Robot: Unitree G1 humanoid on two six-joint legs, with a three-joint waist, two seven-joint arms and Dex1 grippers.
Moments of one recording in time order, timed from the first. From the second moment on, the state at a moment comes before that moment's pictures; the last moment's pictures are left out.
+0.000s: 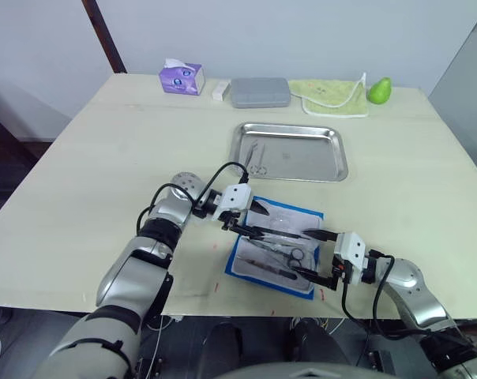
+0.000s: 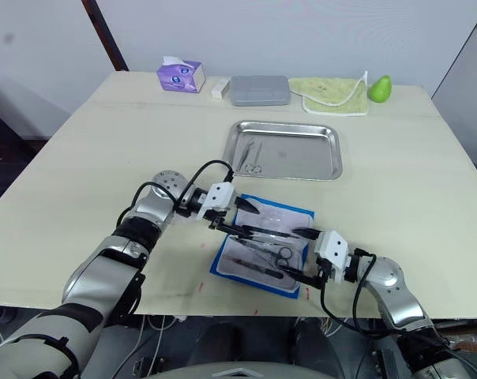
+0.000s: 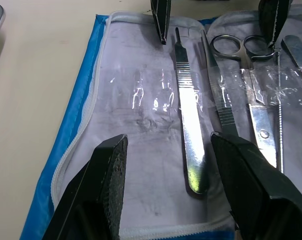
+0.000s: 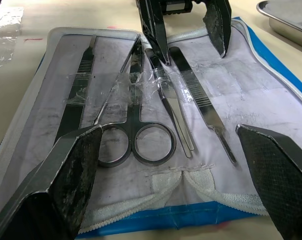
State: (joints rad) left arm -0.84 0.42 -0.31 0.92 -0.02 -0.42 -1.51; right arm -0.03 -0.49 0.27 0.07 0.24 -0.17 0.92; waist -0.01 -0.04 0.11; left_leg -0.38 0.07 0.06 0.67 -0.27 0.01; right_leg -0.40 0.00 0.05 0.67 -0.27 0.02
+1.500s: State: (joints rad) left arm -0.88 0.45 -0.38 0.72 0.06 -0.22 -1.57; right arm -0.06 -0.50 0.30 0.04 0.23 -0.09 0.90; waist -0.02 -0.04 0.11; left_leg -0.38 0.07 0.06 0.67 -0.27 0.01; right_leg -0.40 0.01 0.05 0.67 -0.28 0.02
